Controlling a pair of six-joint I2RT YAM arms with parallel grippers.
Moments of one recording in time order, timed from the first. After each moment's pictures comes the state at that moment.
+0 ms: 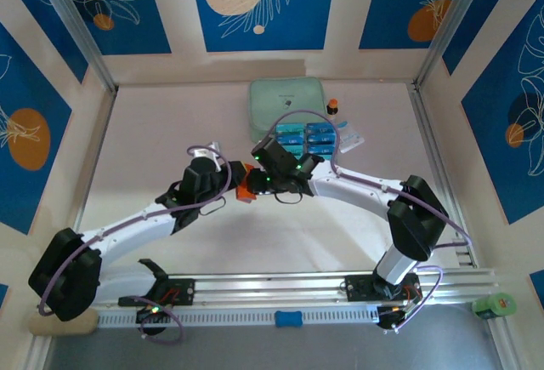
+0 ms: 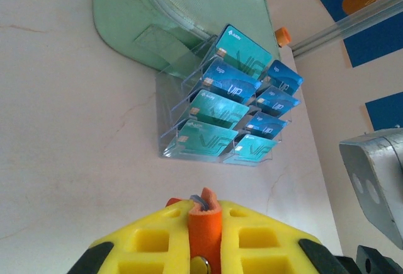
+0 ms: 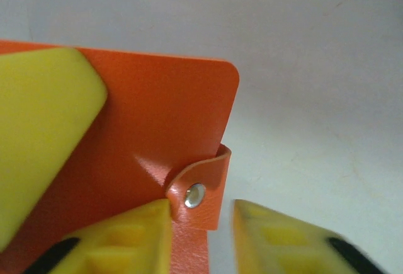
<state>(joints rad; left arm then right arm) -0.67 1.19 0.57 0.21 -0.01 -0.94 0.90 1.64 1.20 -0.50 -0.04 0.74</state>
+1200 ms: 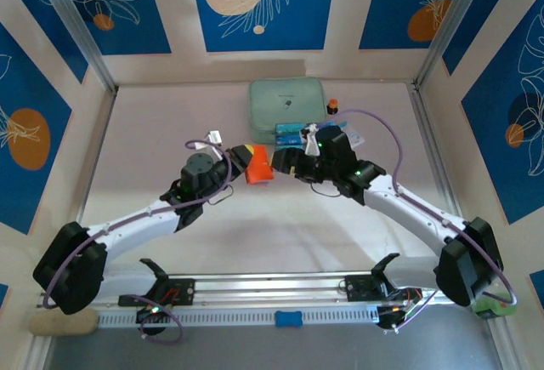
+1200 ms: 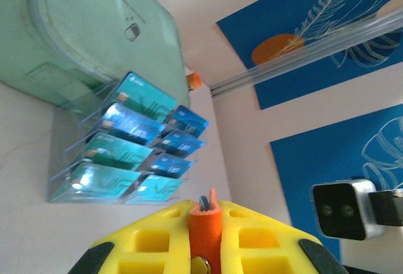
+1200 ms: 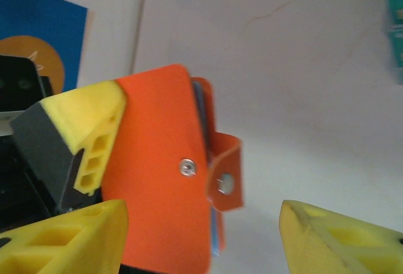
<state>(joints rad) -0.68 1.24 0.59 0.51 0.01 -1.12 0.62 1.26 0.90 -0.20 -0.39 0.88</state>
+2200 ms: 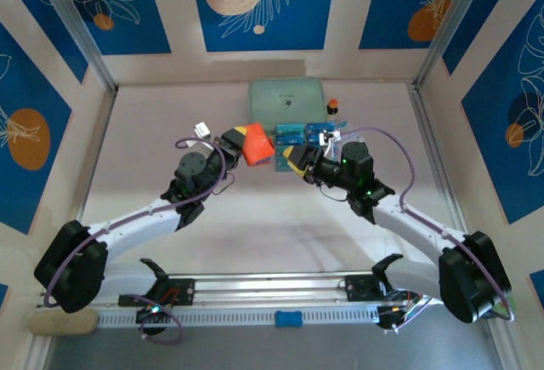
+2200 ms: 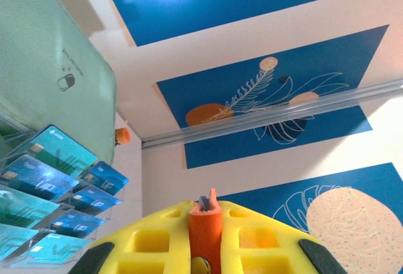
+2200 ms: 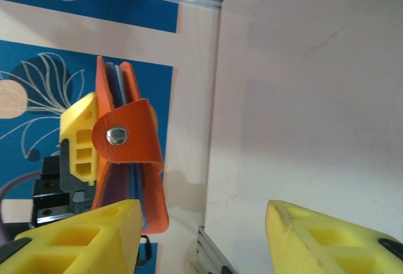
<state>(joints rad) -0.68 1.25 0.61 0.72 -0.13 -1.35 0.51 1.15 0.59 0.36 -0.51 1.24</state>
